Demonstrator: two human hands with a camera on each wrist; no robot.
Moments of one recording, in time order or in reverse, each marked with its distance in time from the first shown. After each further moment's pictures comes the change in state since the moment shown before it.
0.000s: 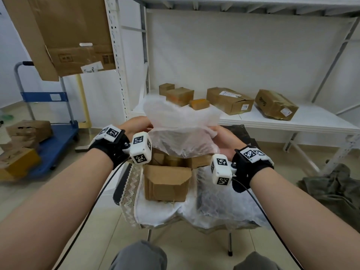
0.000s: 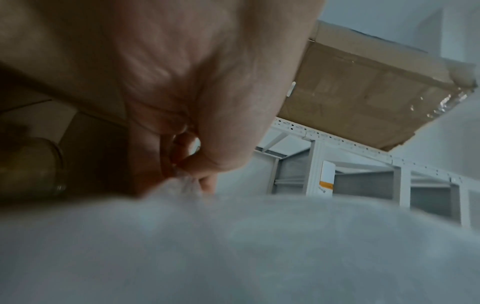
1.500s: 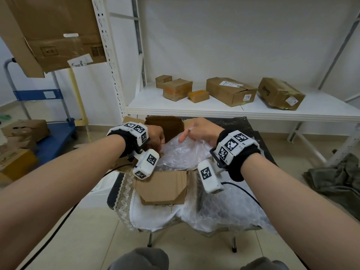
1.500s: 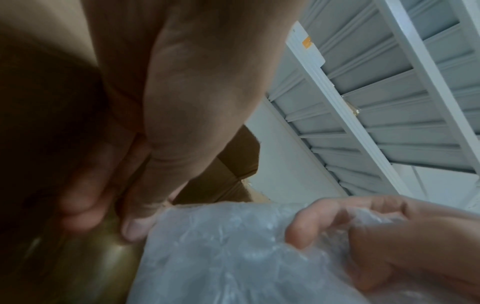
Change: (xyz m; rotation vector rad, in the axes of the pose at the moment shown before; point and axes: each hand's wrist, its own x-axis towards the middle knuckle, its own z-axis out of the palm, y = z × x) left_hand 0.093 -0.027 0.036 0.893 -0.338 -0.028; right_hand 0.039 -0.007 0.028 -1.025 0.226 0.026
